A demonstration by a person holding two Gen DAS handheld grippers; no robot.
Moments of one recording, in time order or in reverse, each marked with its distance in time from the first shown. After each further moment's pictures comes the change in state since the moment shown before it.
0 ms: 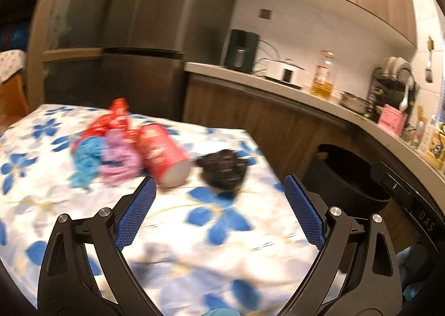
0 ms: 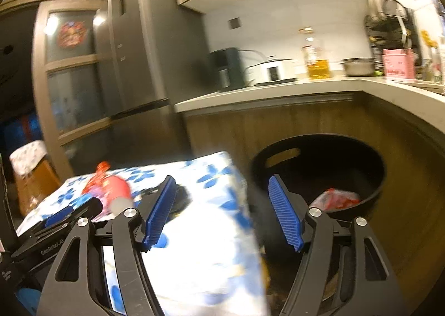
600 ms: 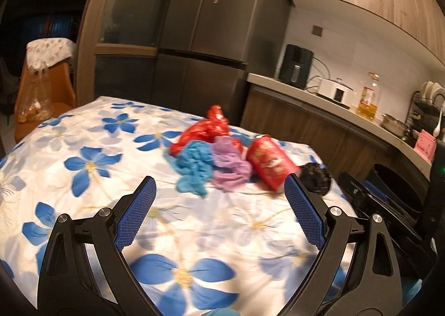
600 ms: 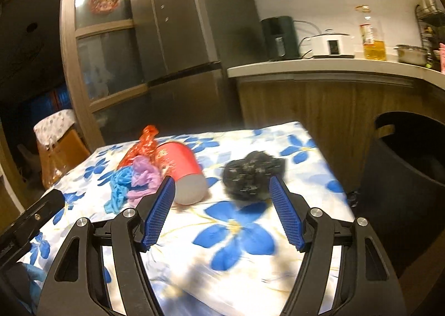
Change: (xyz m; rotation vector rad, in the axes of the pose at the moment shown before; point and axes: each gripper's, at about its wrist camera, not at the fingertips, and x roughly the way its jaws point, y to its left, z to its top) left arm -0.044 0.117 0.005 -0.104 -0.041 0.198; right arm 0.081 0.108 -0.029 -0.069 0.148 0.180
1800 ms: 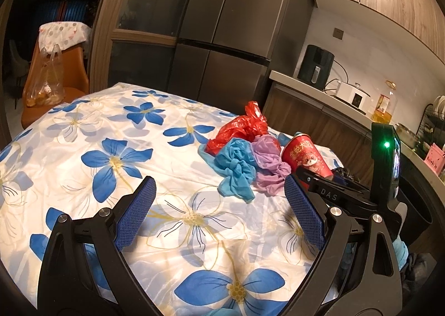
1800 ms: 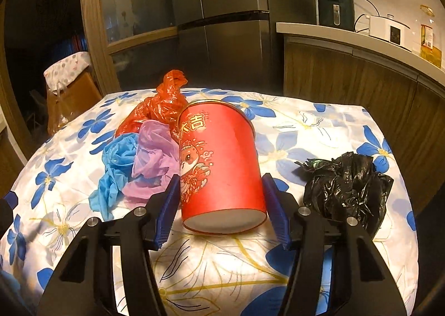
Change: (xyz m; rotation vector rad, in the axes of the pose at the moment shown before) left arm 0.019 0.049 0.002 -0.066 0.032 0.044; right arm 0.121 0.053 0.007 -0.168 0.255 0.100
